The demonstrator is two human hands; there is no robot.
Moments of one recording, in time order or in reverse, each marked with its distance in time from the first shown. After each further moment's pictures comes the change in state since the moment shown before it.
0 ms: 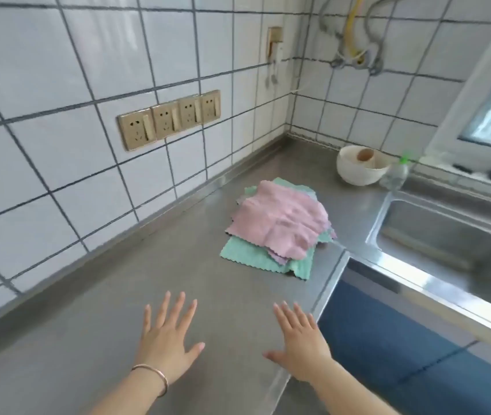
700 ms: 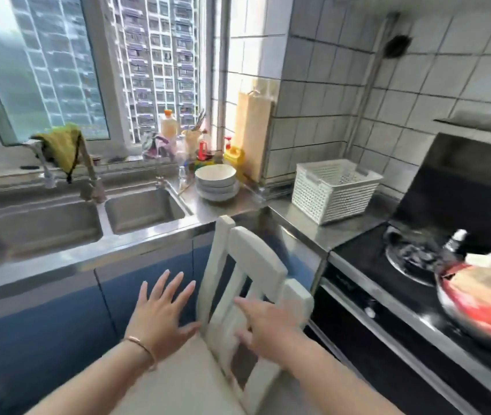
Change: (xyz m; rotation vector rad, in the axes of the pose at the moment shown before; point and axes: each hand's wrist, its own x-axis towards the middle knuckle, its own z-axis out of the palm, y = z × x) left_hand -0.234 0.564 -0.201 -0.220 0.017 1.219; right_hand -0.606 0.207 0.124 0.385 0.455 0.920
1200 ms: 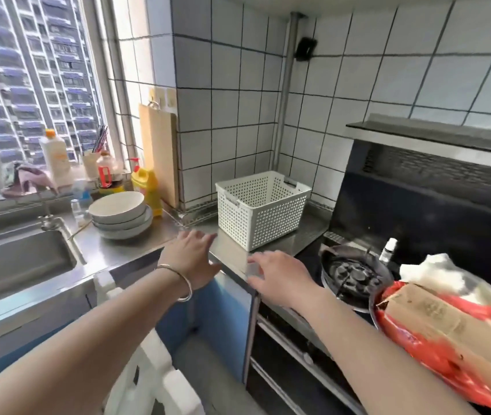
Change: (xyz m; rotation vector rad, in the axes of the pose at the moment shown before) left_hand 0.288 0.248 -0.081 -0.121 0.048 0.170; right_hand 0.064 0.280 -0.147 -0.015 0.238 0.225
